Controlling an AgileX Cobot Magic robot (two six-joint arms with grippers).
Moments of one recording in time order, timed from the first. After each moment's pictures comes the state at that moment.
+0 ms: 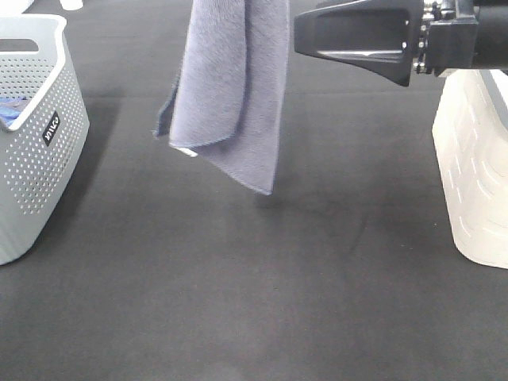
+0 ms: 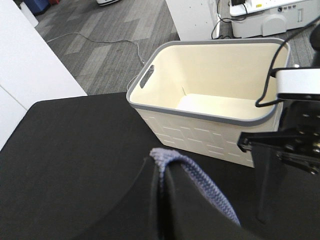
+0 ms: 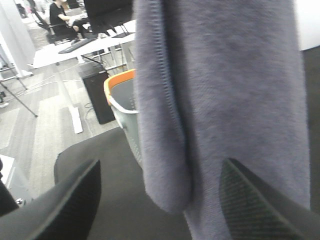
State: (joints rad) left arm -0.50 1.76 -2.21 -0.66 1.09 0.98; right arm 0.20 1.30 -0.77 1.67 0.96 -1.76
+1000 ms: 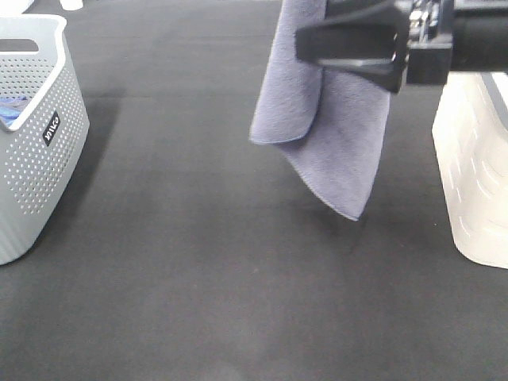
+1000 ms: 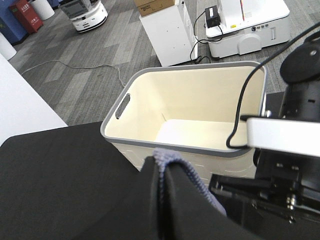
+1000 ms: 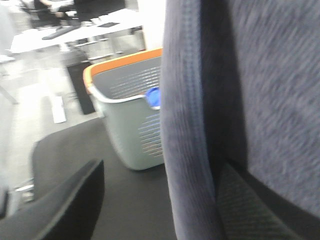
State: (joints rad) left arm -0.61 1.84 -2.21 -0.71 1.00 1.04; right arm 0.20 1.36 -0.77 1.67 0.94 -1.86
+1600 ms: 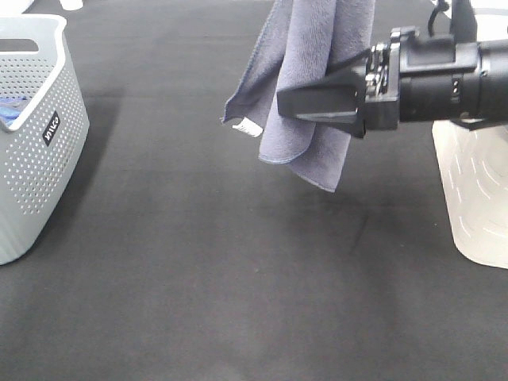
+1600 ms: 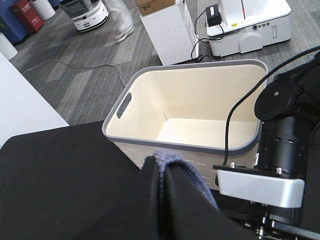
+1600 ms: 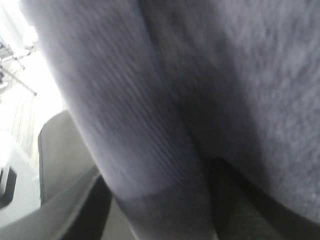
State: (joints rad) left arm -0.61 1.84 -2.21 -0.70 1.00 1.05; right arm 0.20 1.55 -0.77 1.68 0.95 -1.91
